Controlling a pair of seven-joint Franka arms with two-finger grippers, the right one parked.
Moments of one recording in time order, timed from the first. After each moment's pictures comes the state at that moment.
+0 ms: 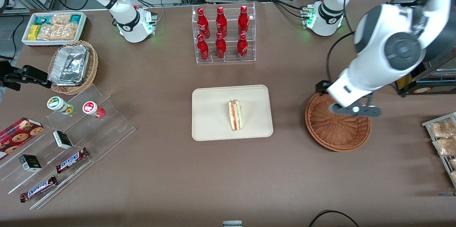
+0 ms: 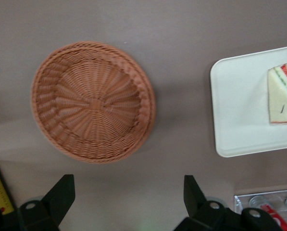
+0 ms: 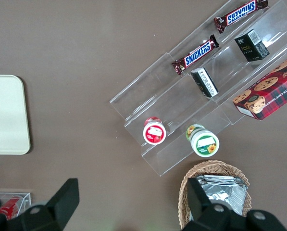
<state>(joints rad) -0.19 0.16 -0.07 -1.61 0.01 1.61 -0.12</state>
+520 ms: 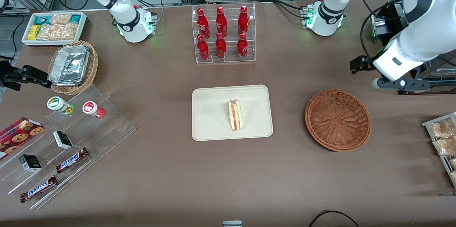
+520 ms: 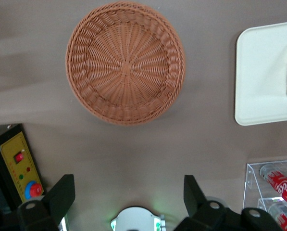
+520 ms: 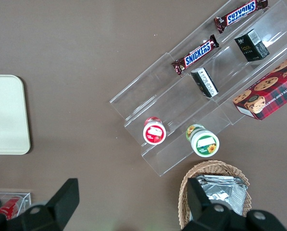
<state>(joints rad) -0.02 -0.02 -0.12 -1.70 0.00 1.47 -0.05</state>
